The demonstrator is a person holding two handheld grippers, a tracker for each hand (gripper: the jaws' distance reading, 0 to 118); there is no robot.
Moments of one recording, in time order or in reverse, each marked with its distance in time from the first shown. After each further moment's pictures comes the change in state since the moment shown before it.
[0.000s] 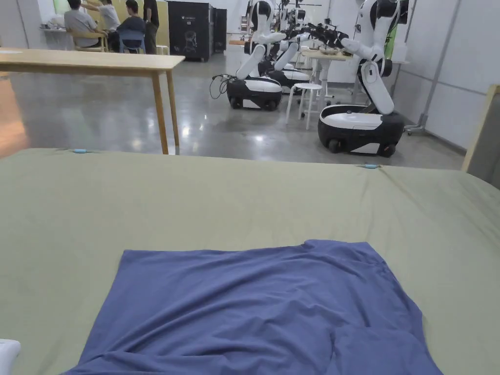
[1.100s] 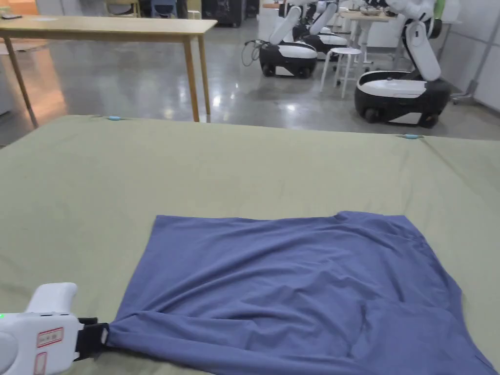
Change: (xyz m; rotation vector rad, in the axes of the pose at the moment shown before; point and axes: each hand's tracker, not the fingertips) left arm 0.009 0.022 -0.021 -0.135 -0.124 0.169; right arm -0.010 -0.017 0.022 0.056 -0.029 0.009
